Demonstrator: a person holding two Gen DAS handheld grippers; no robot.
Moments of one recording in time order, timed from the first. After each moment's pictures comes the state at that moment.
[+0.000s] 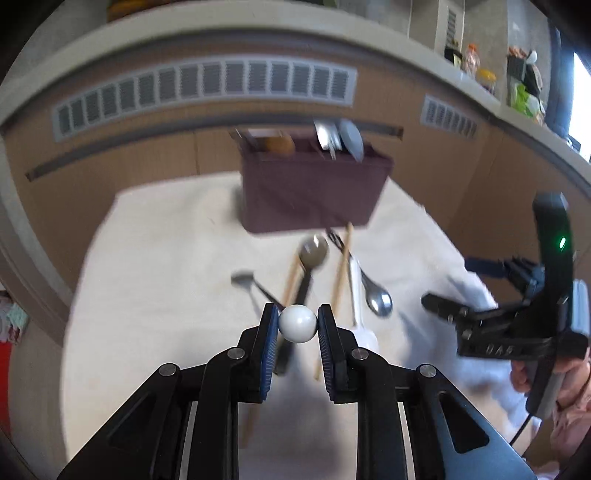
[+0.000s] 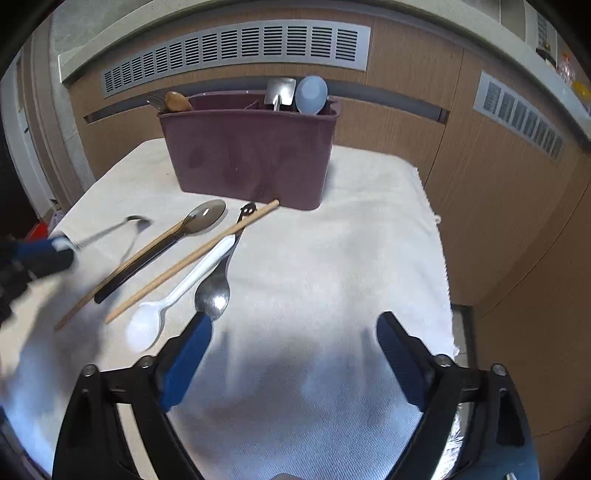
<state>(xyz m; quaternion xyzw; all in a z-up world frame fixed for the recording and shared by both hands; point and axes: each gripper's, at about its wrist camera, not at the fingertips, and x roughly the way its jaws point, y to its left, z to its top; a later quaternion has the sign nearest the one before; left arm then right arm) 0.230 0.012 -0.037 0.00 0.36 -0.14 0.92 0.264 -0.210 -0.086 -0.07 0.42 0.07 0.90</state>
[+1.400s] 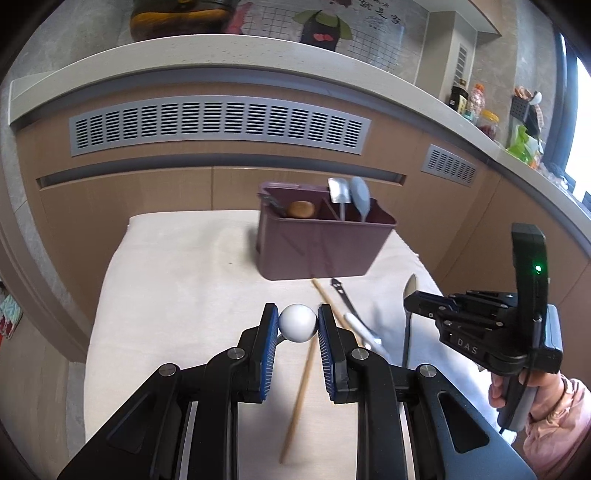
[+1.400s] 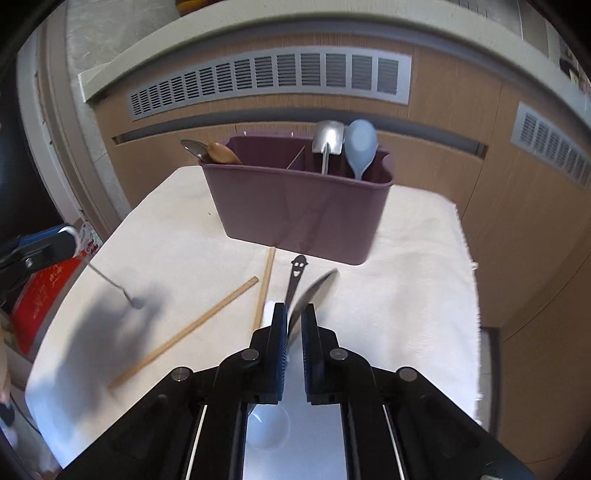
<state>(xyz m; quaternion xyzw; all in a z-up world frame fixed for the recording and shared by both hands) 0.236 0.037 0.005 -0.05 0.34 -0.15 0.93 0.284 -0.187 -0.051 -0.05 0.41 0.13 0.90</state>
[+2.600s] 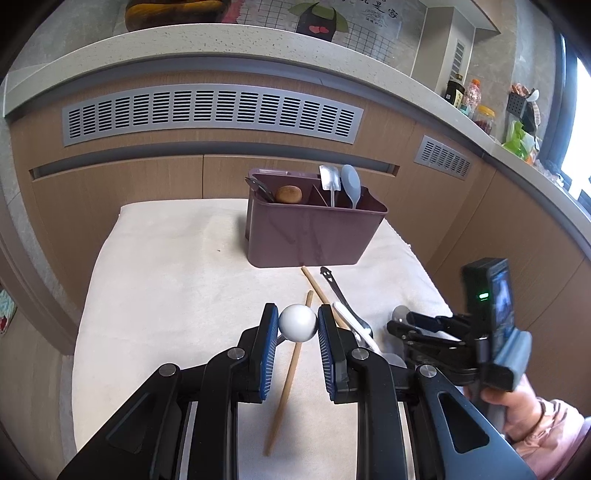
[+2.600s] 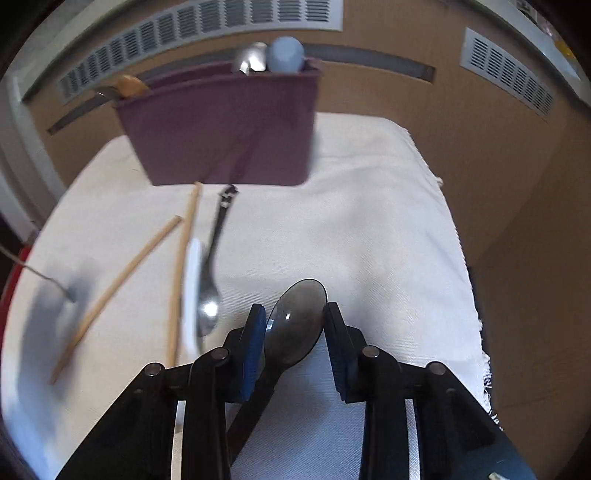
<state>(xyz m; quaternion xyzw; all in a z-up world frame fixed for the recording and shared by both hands) 0.234 0.033 -0.002 -0.05 0.35 -0.16 0.92 0.285 -0.199 -0.102 -0.02 0.47 0.03 0.88</state>
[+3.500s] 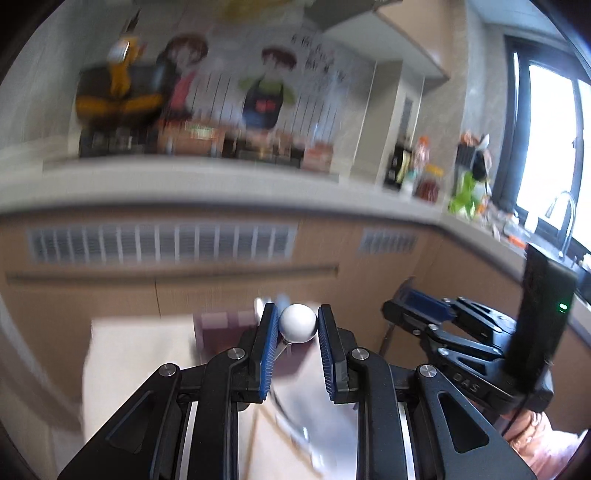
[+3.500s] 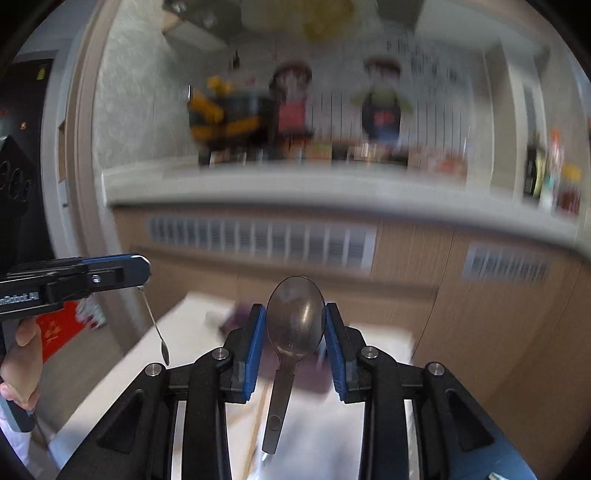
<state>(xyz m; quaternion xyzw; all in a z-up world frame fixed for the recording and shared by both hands) 0.267 0.003 0.164 -0.06 0.22 -0.24 0.95 0.266 -0.202 0.123 -0.04 0.18 0.12 0.97</state>
